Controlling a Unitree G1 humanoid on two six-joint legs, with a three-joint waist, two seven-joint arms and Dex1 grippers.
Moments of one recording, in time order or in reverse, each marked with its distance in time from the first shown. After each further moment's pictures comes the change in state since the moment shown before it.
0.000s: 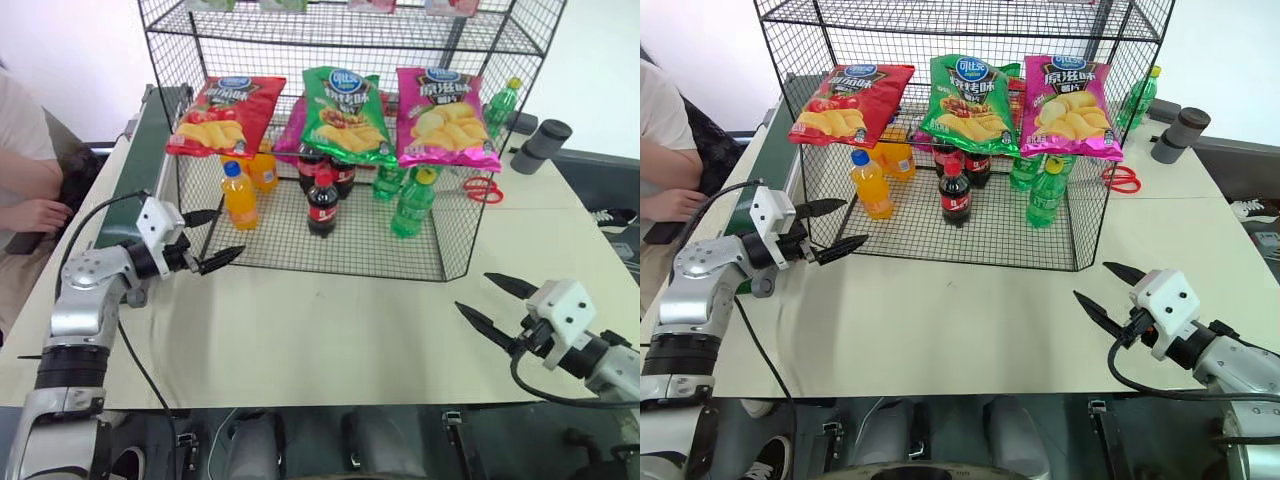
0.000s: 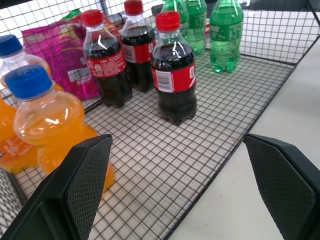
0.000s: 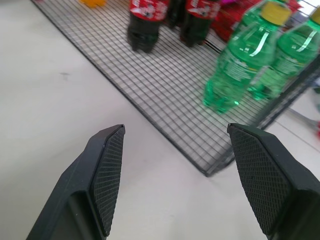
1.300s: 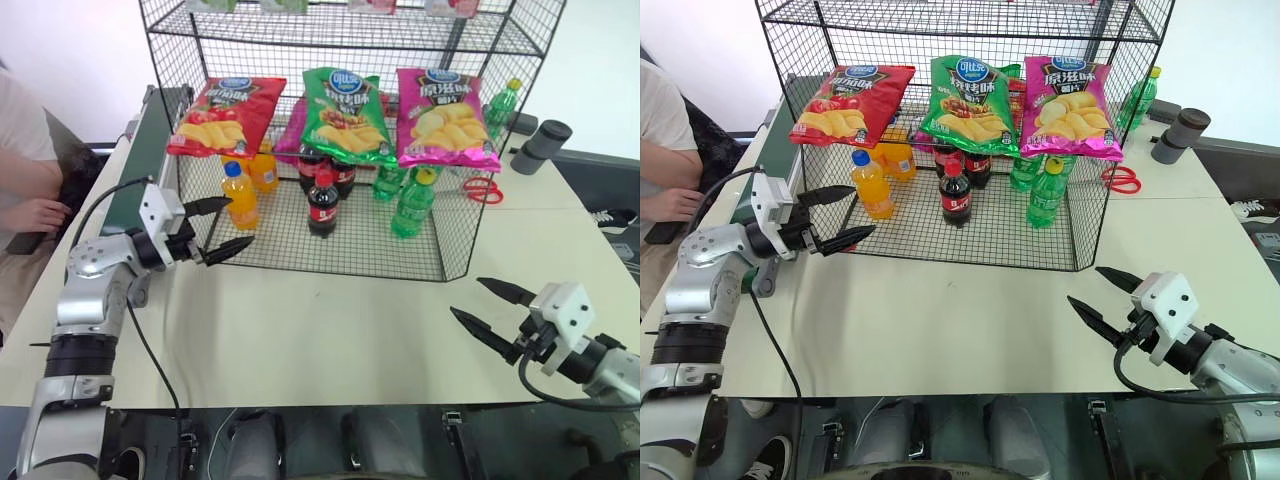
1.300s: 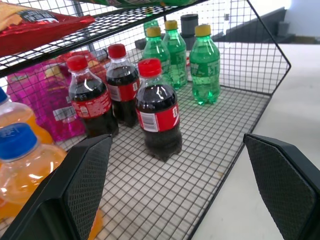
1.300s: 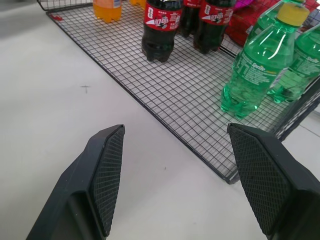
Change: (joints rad) left arm -0.057 -0.039 0.005 0.006 -0.055 -0.009 -0.069; right arm 0.011 -0.003 0.012 0.000 0.070 0.022 0.001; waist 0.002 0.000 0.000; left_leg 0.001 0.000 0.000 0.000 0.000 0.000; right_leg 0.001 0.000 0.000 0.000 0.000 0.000
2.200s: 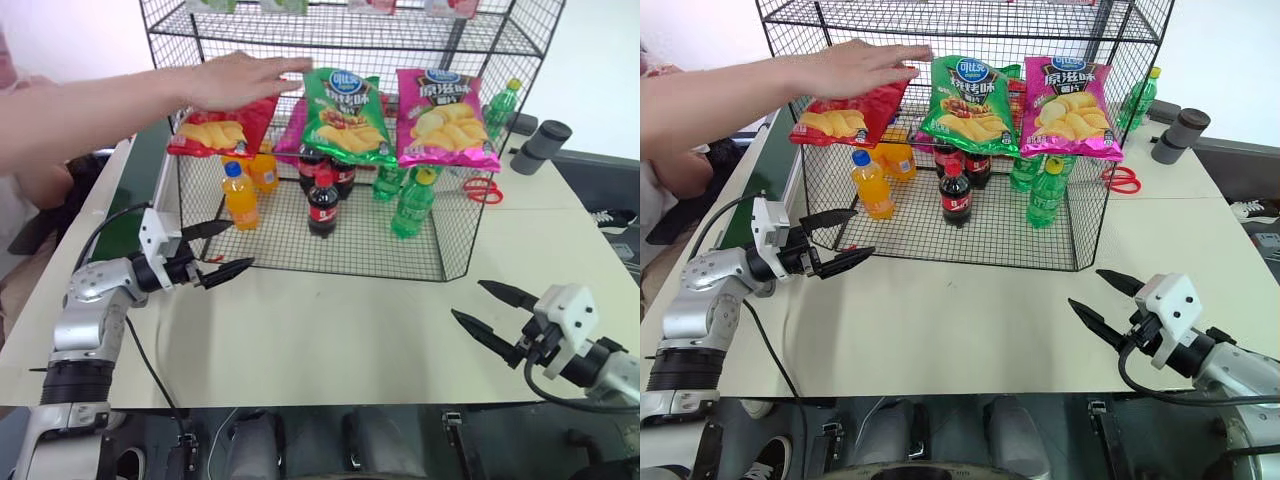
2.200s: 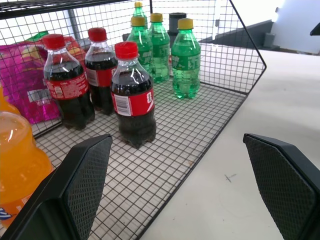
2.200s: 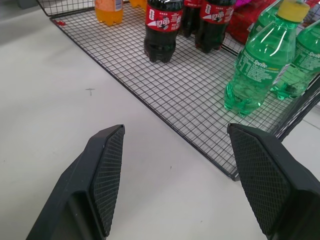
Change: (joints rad) left arm 0.130 -0.004 0.019 -0.085 -0.058 0.041 -0.023; right arm 0.019 -0.003 -0.016 -0.016 0.030 0.015 -0.005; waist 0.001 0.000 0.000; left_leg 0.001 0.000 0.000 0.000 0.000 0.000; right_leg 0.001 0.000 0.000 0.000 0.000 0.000
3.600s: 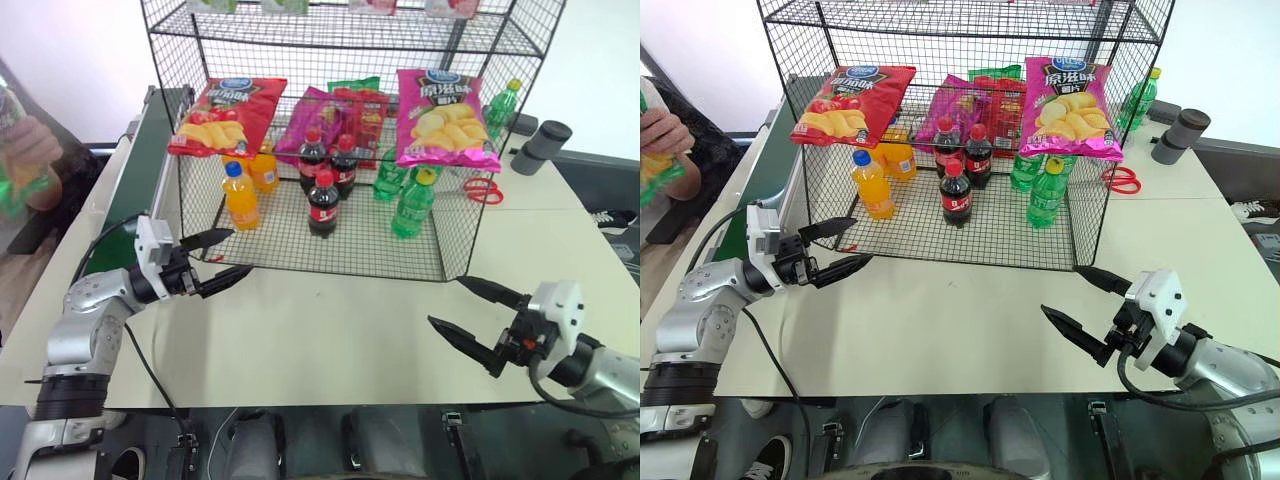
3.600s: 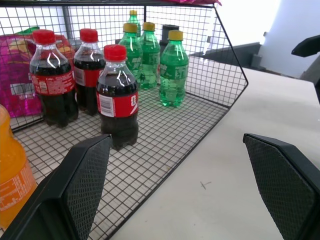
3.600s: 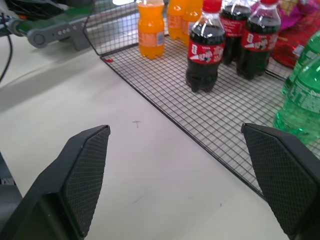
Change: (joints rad) left arm 0.077 0.000 0.023 -0.079 -0.097 0.087 0.003; right arm -0.014 -0.006 0.053 -0.060 0.139 0.062 0.020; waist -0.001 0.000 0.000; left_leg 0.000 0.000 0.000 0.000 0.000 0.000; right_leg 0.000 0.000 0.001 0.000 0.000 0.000
